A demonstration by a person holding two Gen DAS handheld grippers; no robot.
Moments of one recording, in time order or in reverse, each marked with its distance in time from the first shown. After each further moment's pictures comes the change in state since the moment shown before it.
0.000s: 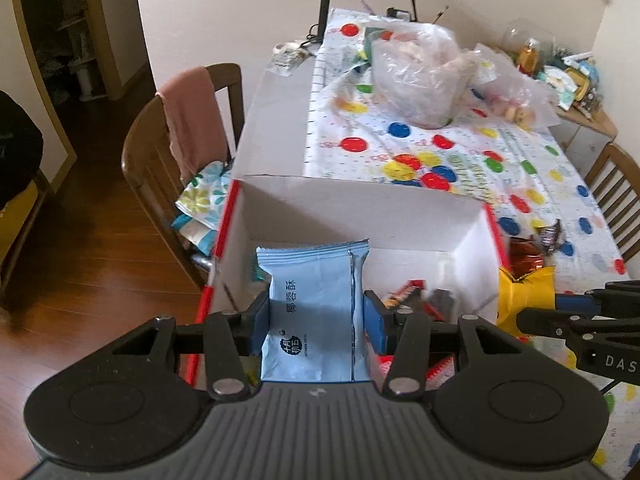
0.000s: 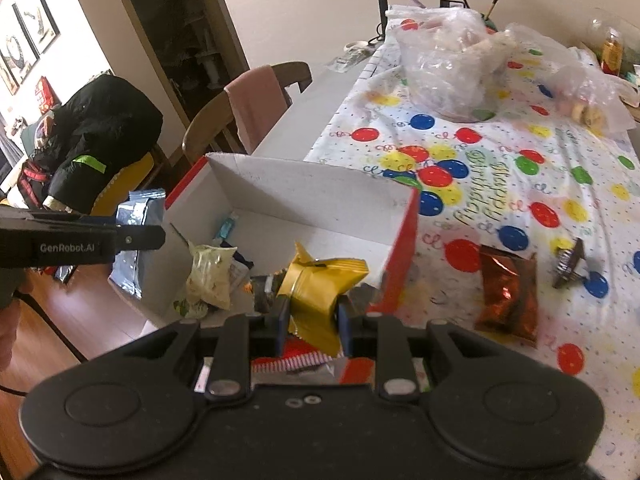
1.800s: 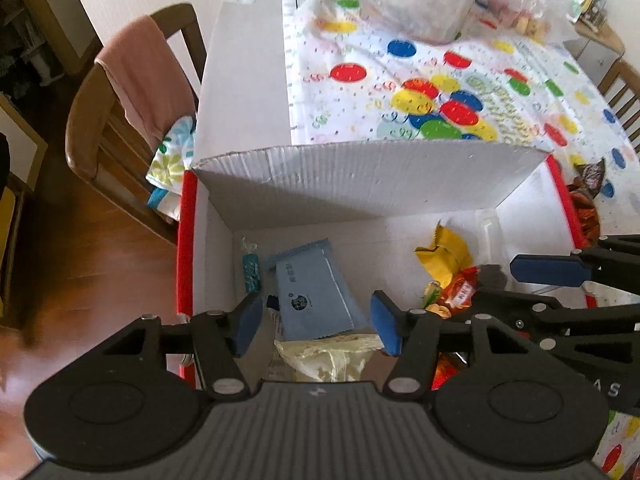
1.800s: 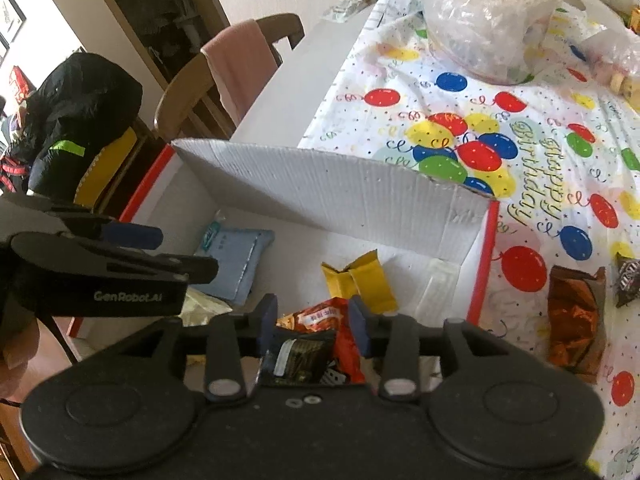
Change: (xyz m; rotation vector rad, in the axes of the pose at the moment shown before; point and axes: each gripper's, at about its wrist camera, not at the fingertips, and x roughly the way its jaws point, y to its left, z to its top) left arm 0.098 0.001 0.044 0.149 0.244 -0.019; right arm 0.093 0.014 0.047 0.056 0.140 -0.015
